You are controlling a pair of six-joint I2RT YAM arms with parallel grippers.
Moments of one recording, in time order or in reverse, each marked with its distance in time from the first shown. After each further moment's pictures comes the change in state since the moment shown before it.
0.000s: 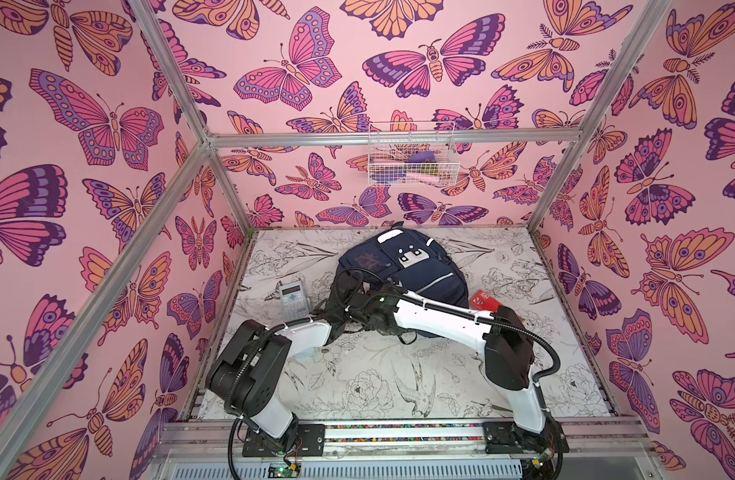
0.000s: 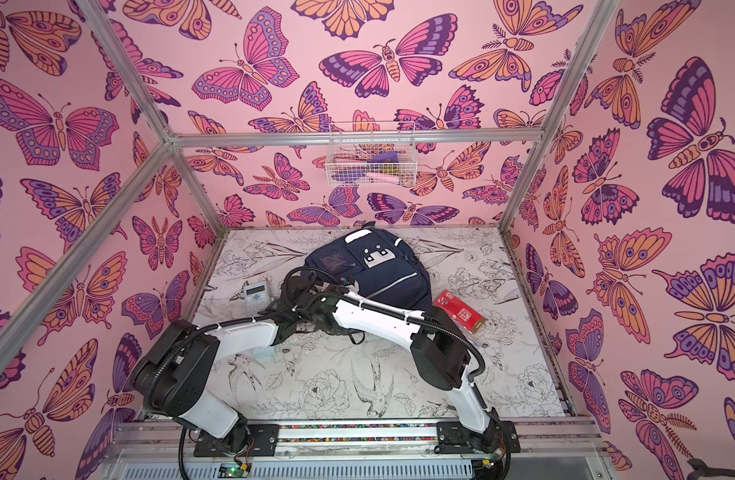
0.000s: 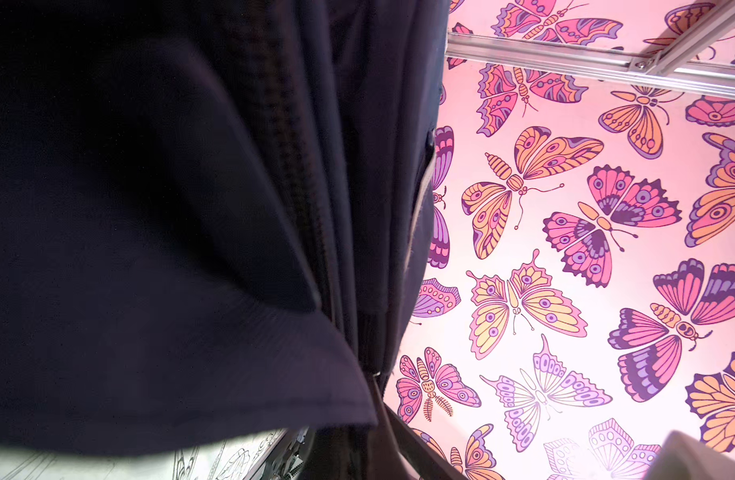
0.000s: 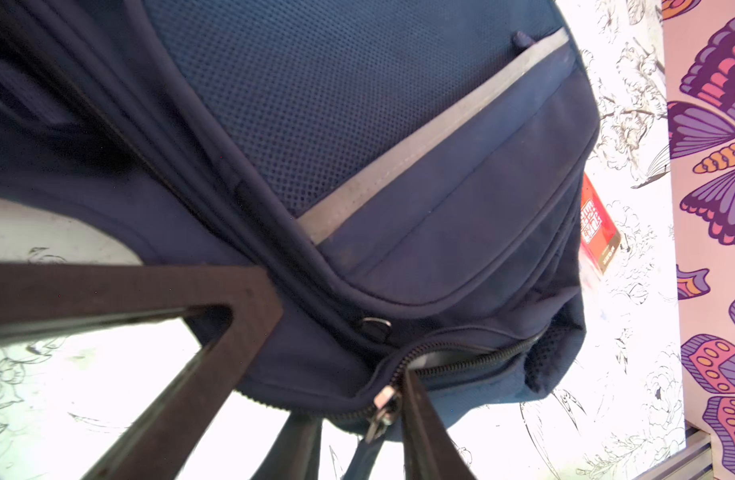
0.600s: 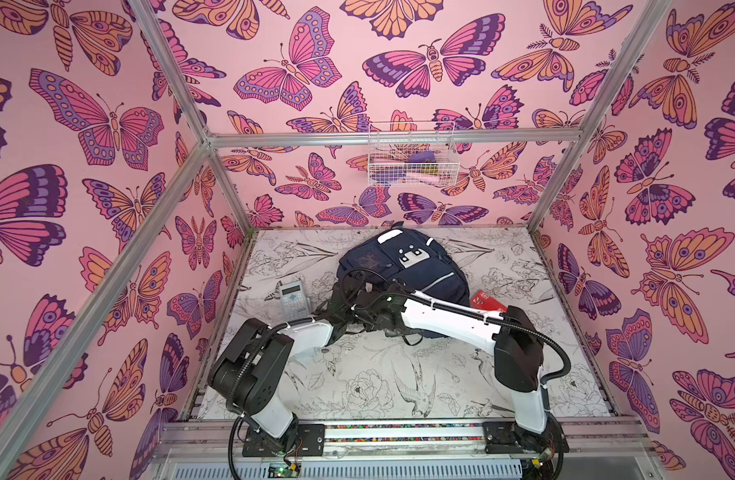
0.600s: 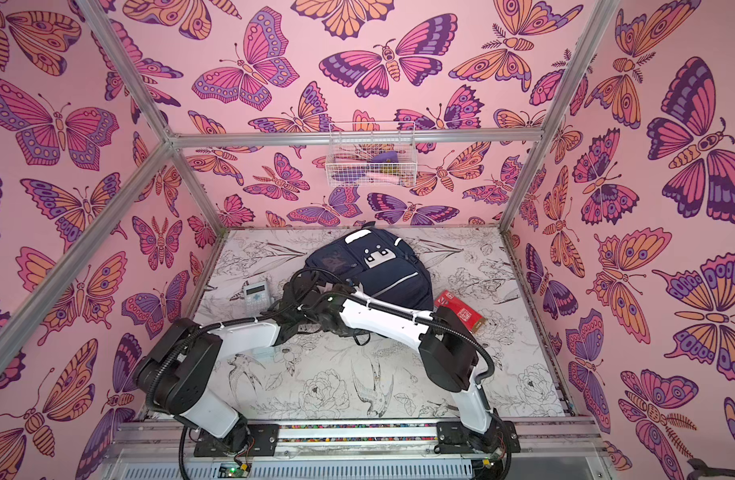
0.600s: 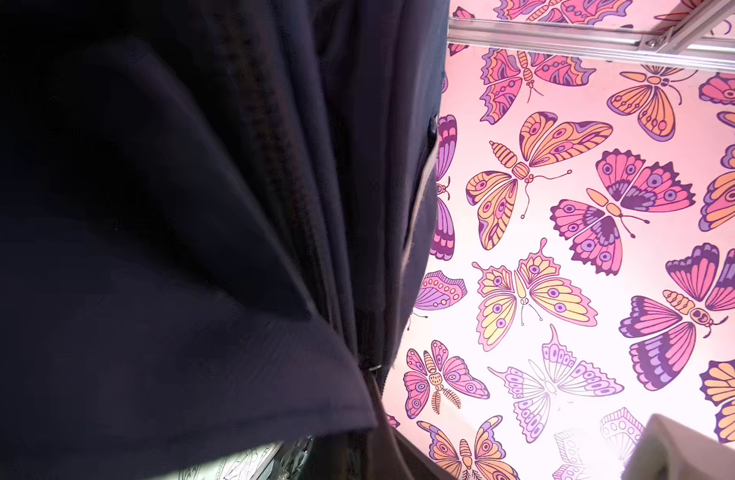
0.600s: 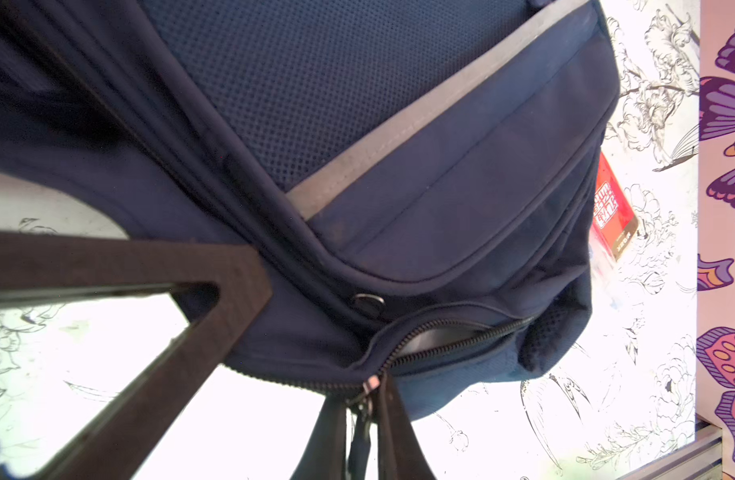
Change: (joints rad) left arm -0.009 0.009 0.000 0.006 0.005 0.032; right arm -0.011 -0.064 -0.069 0.029 -0.060 -0.011
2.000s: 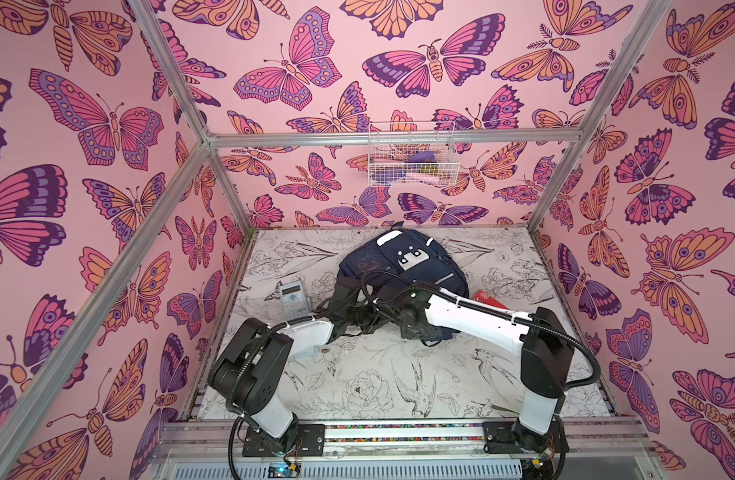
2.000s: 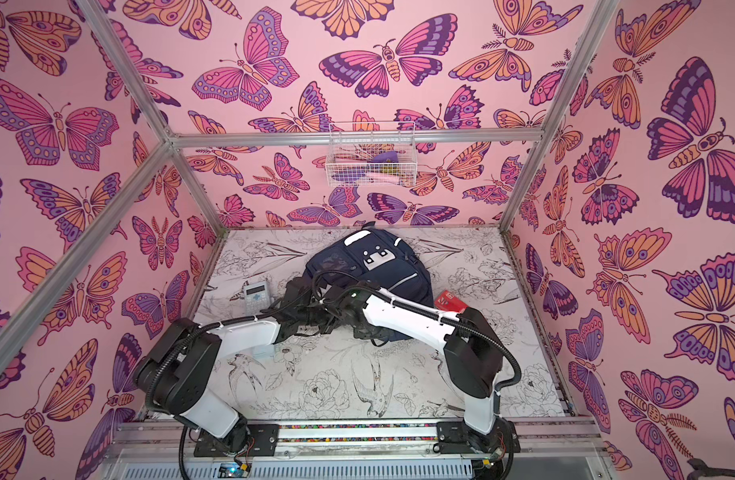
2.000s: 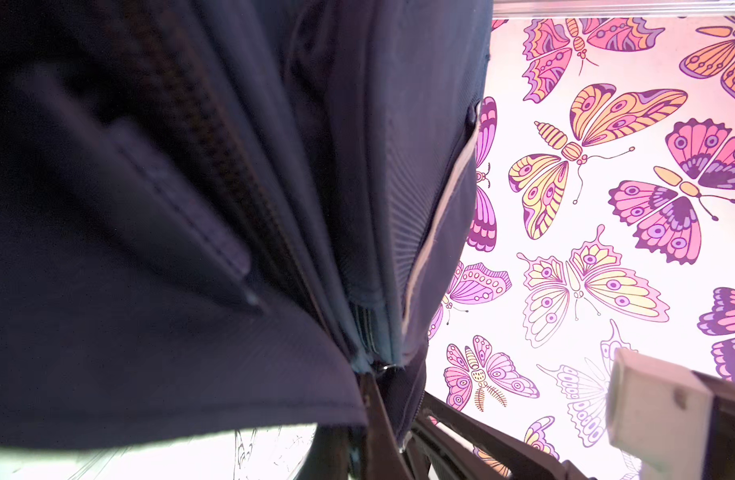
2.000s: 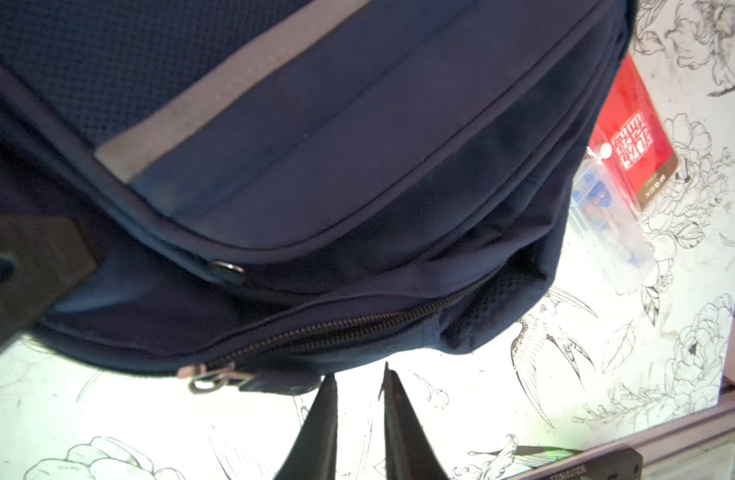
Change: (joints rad) left arm 0.001 0.001 0.026 -0.145 -0.008 0.145; right arm -0.078 -0.184 -0.225 0.101 -0.164 -0.053
